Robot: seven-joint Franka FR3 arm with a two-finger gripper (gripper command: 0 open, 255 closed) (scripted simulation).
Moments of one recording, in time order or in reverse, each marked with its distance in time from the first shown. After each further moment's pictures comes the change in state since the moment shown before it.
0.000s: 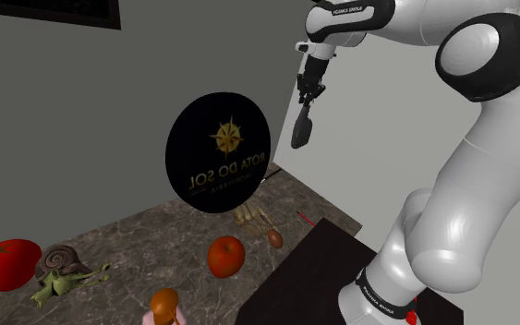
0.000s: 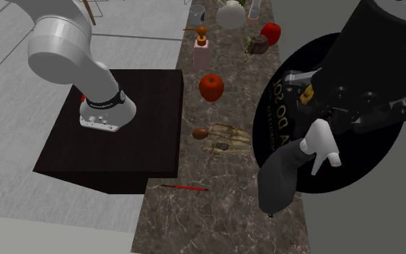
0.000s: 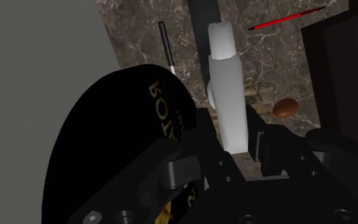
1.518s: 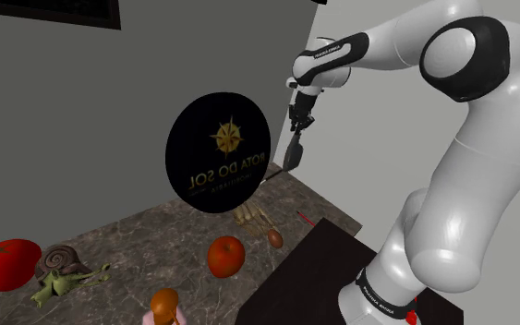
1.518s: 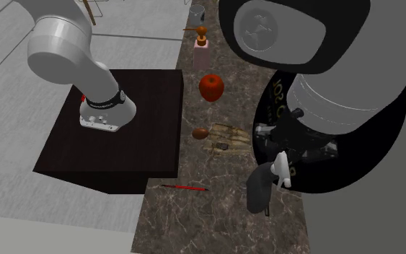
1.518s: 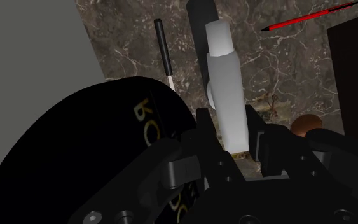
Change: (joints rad) arm -0.011 0.064 -0.001 -0.254 0.047 0.303 -0.027
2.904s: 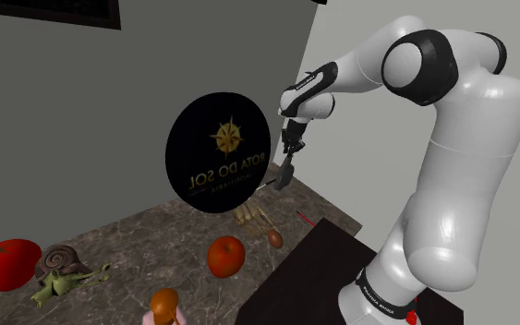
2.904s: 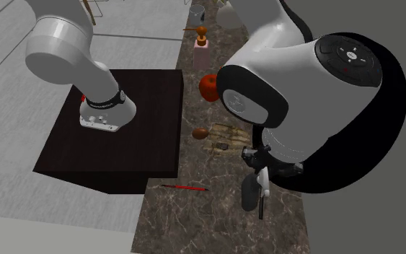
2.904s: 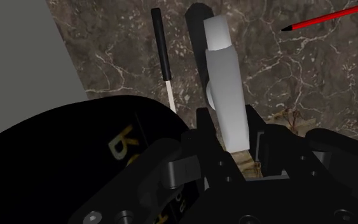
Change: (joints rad) arm -0.046 0.173 0.046 -0.117 0.155 0.249 -0.097
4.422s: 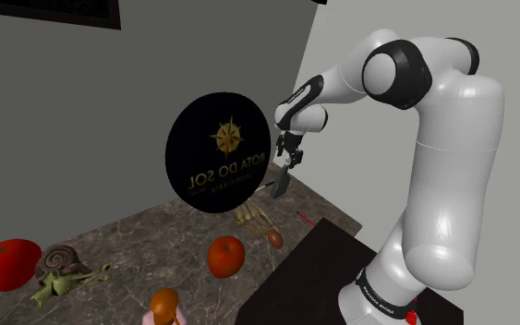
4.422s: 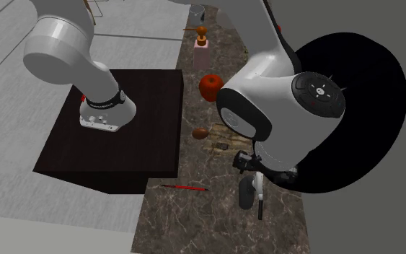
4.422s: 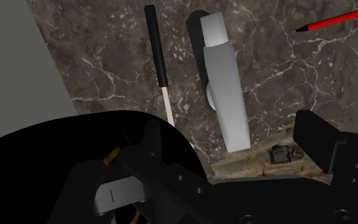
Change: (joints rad) arm -0.046 0.104 0.056 -0.019 0.099 0.104 -0.064
